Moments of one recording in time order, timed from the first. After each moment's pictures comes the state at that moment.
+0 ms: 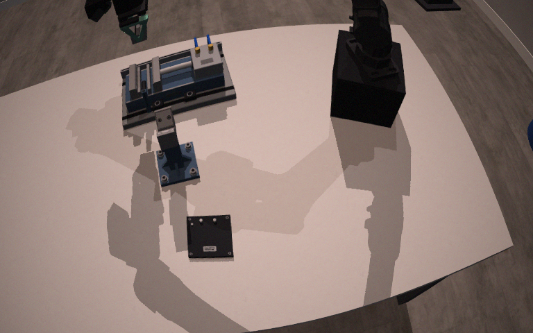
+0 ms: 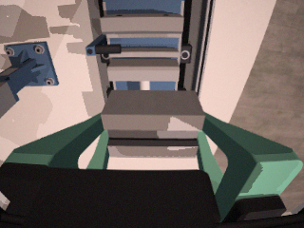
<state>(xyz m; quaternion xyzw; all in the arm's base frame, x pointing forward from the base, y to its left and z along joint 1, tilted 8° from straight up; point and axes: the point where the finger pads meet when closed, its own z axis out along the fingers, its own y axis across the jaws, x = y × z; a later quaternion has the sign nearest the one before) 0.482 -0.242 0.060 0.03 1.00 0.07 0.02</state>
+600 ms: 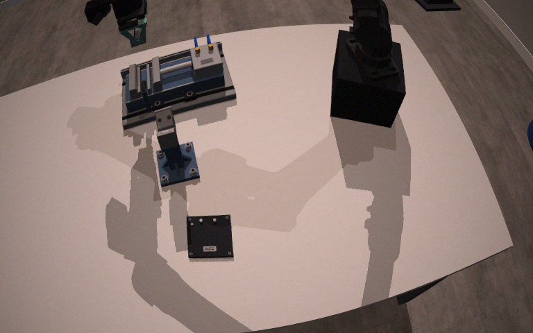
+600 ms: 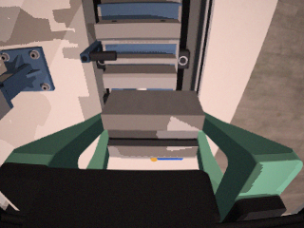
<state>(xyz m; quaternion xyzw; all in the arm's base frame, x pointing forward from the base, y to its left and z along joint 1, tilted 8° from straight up) 0.487 -0.245 0.047 0.03 1.00 0.07 0.02</state>
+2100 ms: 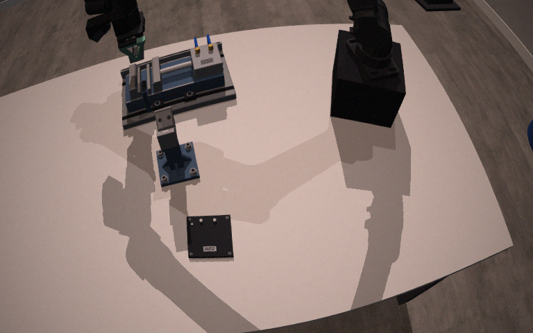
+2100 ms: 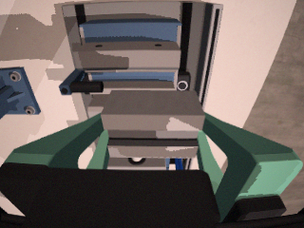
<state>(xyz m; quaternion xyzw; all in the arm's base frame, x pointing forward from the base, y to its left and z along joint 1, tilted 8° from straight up) 0.505 -0.245 -0.007 0.03 1.00 0.07 0.03</state>
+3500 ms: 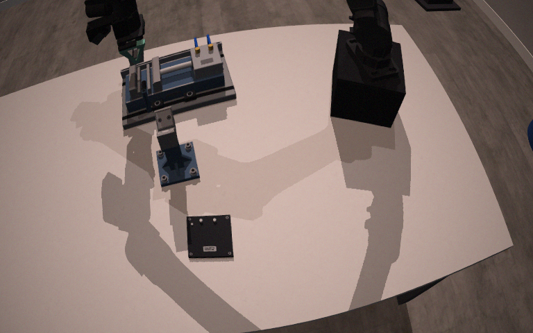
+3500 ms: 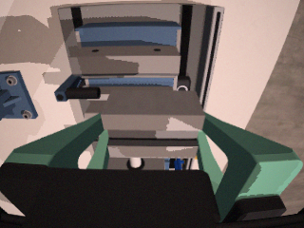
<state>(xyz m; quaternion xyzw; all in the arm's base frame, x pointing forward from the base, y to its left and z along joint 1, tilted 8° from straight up) 0.508 -0.245 -0.017 0.03 1.00 0.06 0.03</state>
